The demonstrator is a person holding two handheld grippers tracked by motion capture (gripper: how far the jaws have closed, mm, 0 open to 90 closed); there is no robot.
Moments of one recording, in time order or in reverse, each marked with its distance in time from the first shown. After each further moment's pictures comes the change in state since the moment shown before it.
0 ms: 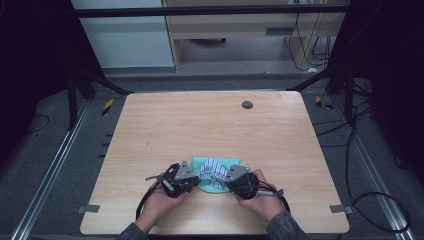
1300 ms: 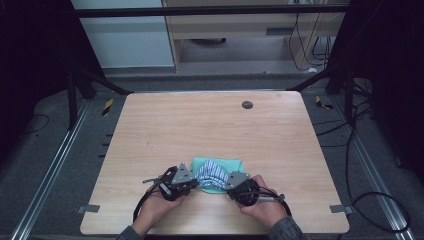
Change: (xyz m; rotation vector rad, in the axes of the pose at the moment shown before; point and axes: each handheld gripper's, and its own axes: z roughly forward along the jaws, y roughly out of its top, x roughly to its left) left arm -0.004 -0.006 -0.006 0.004 -0.012 0.024; right arm 0.013 -0.009 -0.002 0.015 0.047 -0.033
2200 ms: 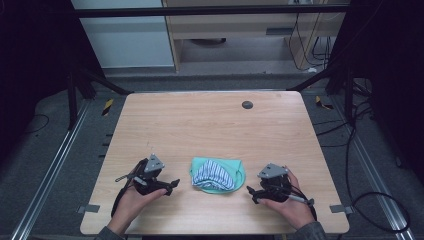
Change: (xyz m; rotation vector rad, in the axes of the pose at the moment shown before) left arm 0.055 -0.033 -0.042 -0.009 0.169 -0.236; right arm -0.050 -0.064 -0.031 -0.045 -0.200 0.310
